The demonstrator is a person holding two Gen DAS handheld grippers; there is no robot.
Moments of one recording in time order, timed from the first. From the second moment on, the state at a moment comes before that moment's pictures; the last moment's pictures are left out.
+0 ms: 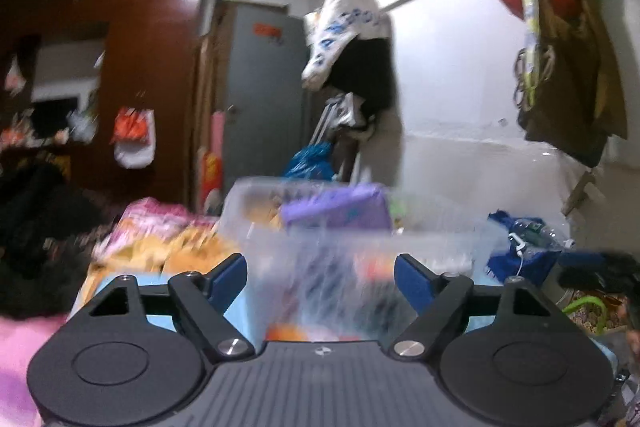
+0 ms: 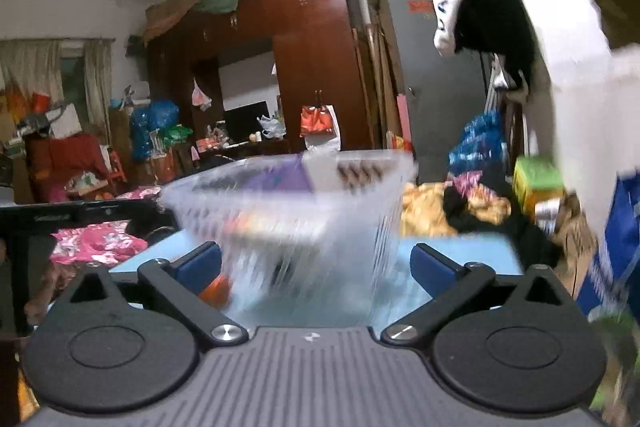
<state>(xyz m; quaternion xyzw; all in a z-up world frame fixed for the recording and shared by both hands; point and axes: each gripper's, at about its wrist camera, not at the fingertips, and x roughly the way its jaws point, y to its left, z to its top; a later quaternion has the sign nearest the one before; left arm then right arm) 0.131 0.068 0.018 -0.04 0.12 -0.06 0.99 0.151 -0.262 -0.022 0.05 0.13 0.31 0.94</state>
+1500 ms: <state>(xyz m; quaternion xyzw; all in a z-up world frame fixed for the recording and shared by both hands) 0.186 0.017 -0.030 0.00 0.25 -0.01 0.97 0.094 -0.188 -0.067 -0.03 0.14 0.33 0.93</state>
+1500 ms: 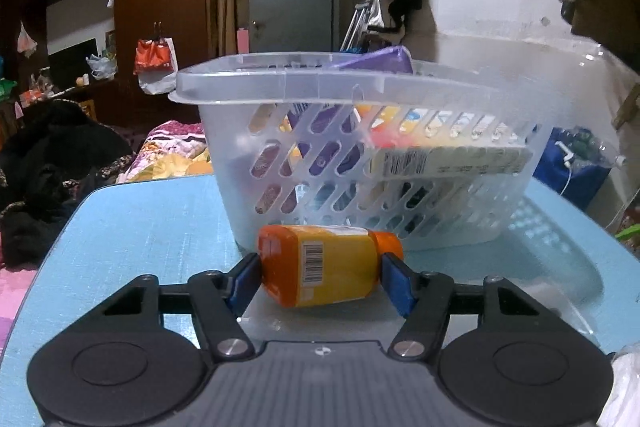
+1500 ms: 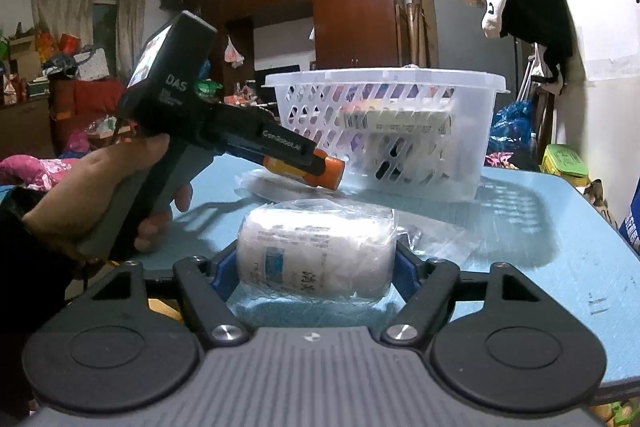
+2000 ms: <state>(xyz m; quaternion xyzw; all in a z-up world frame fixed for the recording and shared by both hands) 0.115 0.032 -0.009 -0.04 0.14 -0.05 0.99 0.115 -0.222 -0.041 0.01 0.09 0.34 0.94</state>
